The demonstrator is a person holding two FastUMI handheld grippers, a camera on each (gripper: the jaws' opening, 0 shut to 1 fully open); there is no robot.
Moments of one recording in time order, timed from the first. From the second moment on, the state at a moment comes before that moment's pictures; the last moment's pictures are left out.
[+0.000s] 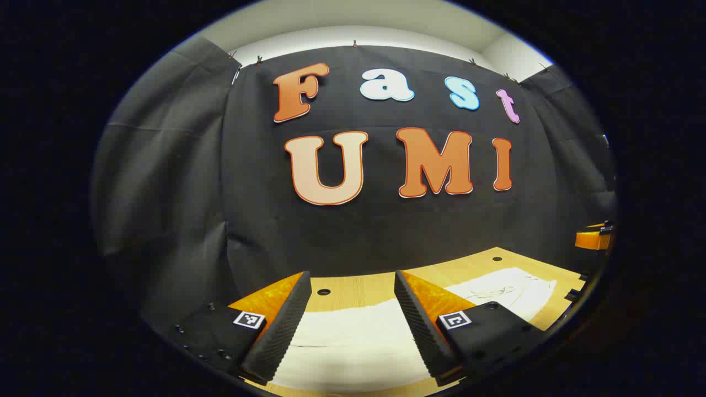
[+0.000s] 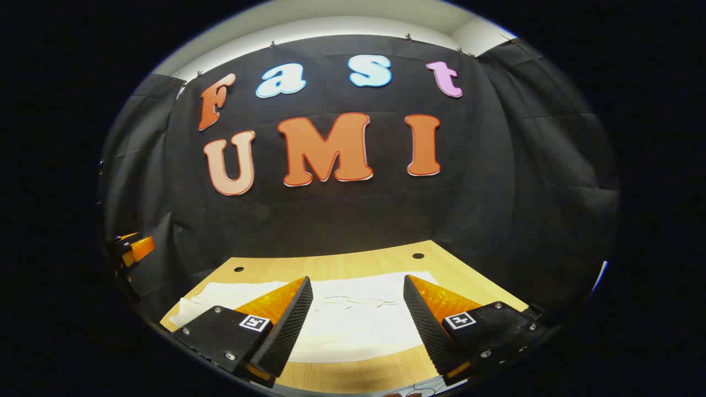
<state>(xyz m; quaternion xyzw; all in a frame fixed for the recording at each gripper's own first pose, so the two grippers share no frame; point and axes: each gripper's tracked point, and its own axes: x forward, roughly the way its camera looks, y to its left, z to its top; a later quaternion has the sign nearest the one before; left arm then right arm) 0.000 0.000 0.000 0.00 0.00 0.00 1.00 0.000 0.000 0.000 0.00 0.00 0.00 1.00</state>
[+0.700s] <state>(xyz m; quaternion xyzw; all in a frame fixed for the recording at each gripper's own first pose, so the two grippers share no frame) 0.034 -0.056 0.038 -0.07 -0.02 0.07 1.00 0.084 -0.004 0.001 0.00 0.05 0.09 0.99</state>
